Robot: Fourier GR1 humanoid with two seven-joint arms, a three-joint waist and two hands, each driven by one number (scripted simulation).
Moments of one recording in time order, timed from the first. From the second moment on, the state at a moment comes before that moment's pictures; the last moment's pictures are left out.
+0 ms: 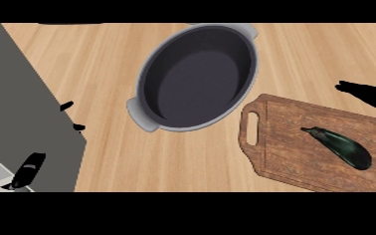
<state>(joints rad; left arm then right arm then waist) 0.06 0.56 -0.20 -1.66 -0.05 0.12 0.42 -0.15 -1.19 0.30 -1.77 0.09 0.25 0.19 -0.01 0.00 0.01</state>
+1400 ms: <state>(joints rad) 0.00 0.61 -0.26 -1.61 0.07 0.19 0.41 -0.20 -1.09 0.45 -1.73 0.16 0.49 0.49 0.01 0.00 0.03</state>
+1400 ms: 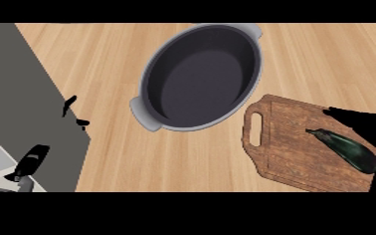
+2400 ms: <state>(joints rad) -0.04 0.68 -0.35 -1.57 0.20 0.31 0.37 -0.25 -0.92 0.52 -1.51 0.33 0.48 0.45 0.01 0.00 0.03</state>
